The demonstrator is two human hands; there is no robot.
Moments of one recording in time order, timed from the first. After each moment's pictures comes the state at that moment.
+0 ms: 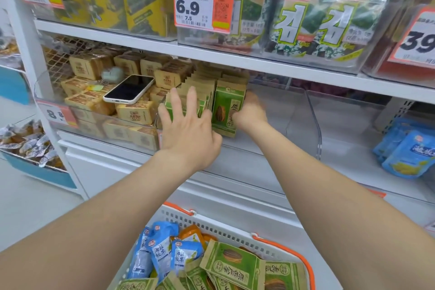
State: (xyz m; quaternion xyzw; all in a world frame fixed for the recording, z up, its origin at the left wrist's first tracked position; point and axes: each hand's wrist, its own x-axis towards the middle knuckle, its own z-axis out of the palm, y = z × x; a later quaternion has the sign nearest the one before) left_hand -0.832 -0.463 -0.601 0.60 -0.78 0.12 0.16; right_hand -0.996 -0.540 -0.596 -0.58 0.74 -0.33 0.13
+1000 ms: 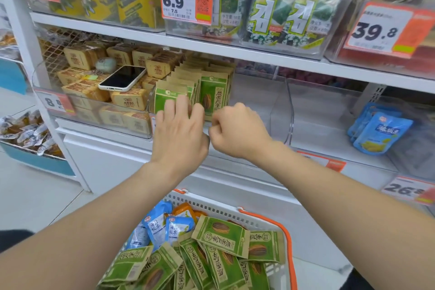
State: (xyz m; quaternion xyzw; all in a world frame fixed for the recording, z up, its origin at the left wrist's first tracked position) left_hand -0.826 -0.405 -0.613 0.52 -0.78 0.20 0.29; right_hand -0.979 -0.398 -0.575 -0.79 0.58 -0.18 -0.09
